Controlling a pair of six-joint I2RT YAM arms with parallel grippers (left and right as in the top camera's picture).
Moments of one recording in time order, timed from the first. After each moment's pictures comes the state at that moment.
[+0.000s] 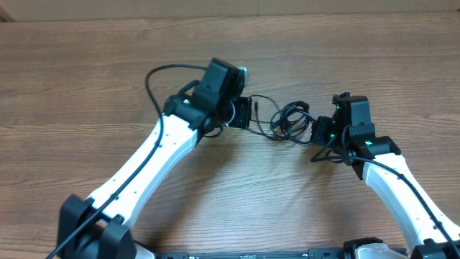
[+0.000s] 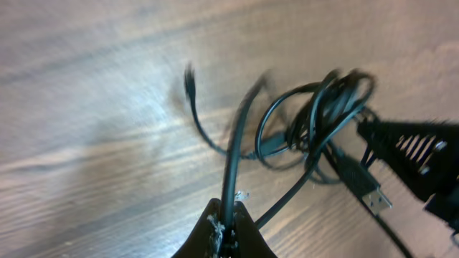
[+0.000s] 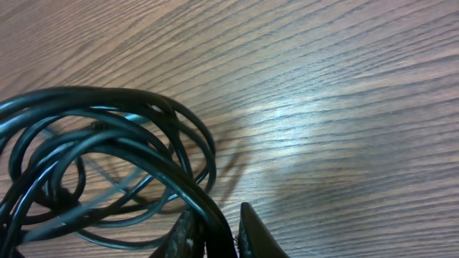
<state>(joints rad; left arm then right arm) -0.52 1.62 1.35 -0.67 0.21 -0.41 0.14 1.34 0.78 -0.42 -0.08 0.46</state>
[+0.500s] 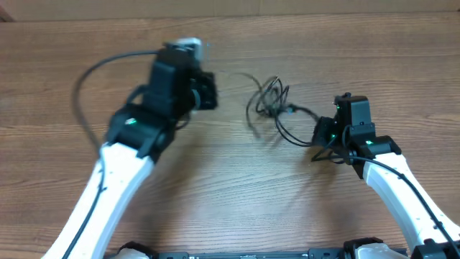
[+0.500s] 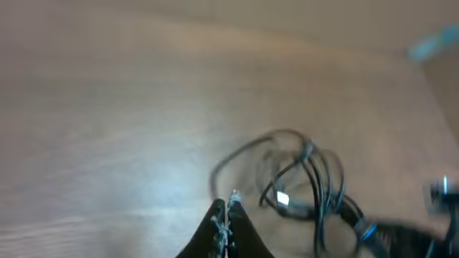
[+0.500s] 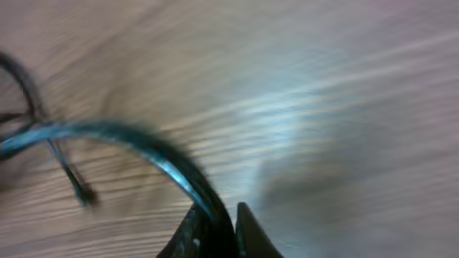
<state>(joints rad) -0.37 1.34 1.35 -0.62 0.04 -0.46 0.13 1.34 0.79 -0.46 -0.01 0.47</state>
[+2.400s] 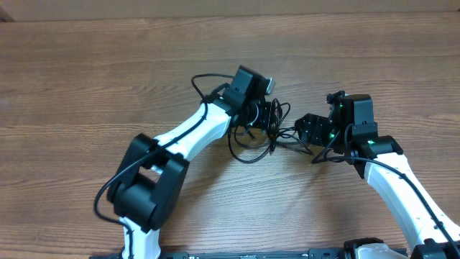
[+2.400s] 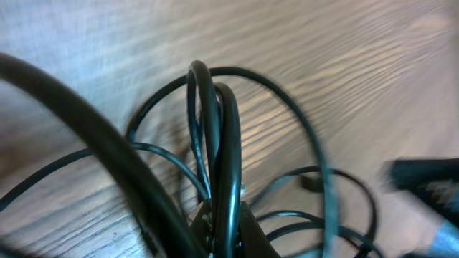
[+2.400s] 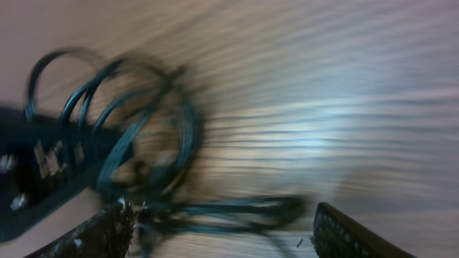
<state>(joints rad) -0.57 1.99 1.37 -0.33 0.45 -0.45 0.12 1.34 0.79 -0.39 -0.28 0.37</state>
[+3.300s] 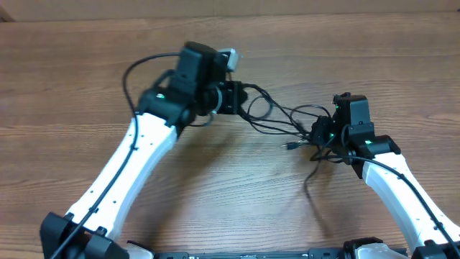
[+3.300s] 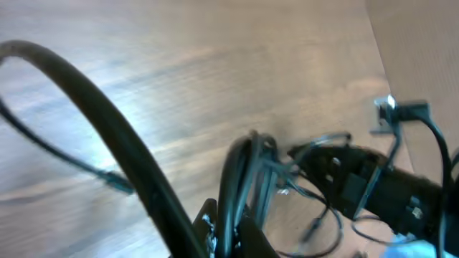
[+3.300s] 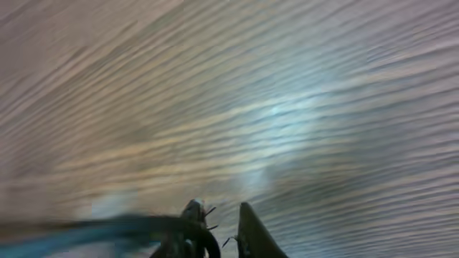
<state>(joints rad) -0.40 1.56 1.40 -0.66 0.43 -0.41 0.15 1.34 0.80 -0.46 -0.03 0.49</state>
